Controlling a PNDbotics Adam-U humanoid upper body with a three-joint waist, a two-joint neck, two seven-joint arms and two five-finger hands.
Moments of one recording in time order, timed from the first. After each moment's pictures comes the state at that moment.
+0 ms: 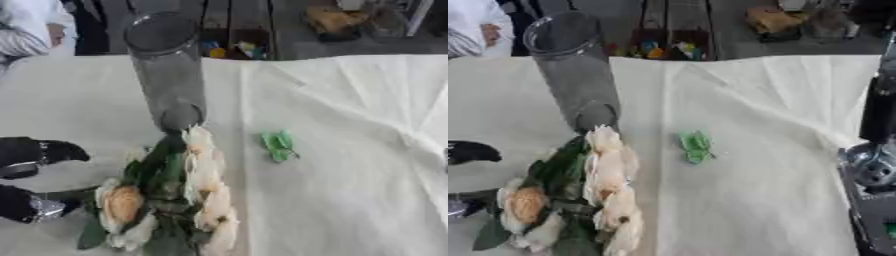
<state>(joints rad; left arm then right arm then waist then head) -0.56 0.96 -0.38 -1.70 -0.53 -0.08 -0.66 -0.47 -0.34 -0.06 -1.98 0.41 -0.26 -0.52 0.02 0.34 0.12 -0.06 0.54</state>
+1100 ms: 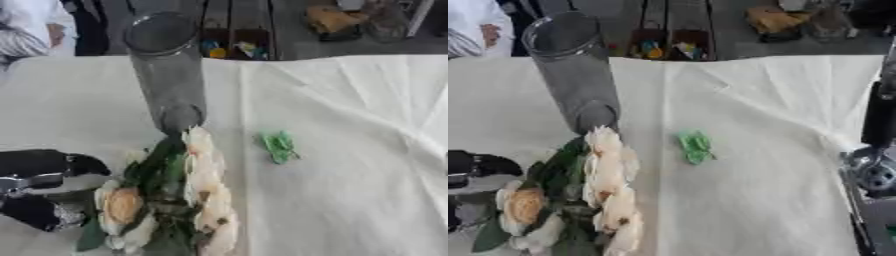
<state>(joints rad) -0.61 0.91 -0.46 -1.66 -0.52 -0.10 -0.71 -0.47 -0.34 -0.06 -1.98 0.39 -0.26 -0.51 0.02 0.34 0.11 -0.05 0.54</state>
